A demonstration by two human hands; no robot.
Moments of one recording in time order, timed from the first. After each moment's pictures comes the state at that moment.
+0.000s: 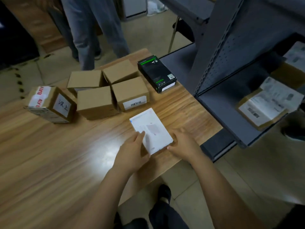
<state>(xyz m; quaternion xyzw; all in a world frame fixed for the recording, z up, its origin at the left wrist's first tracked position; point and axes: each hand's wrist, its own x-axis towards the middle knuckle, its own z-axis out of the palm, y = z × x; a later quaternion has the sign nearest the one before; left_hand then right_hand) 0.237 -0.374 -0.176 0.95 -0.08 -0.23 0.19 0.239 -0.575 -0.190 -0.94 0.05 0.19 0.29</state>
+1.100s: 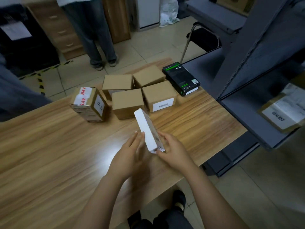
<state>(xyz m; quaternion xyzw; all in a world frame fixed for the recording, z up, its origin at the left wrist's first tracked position) 0.212 -0.243 -0.179 0.95 -0.11 -0.13 0.27 0.216 -0.443 -0.195 -0.87 0.01 0.14 0.48</state>
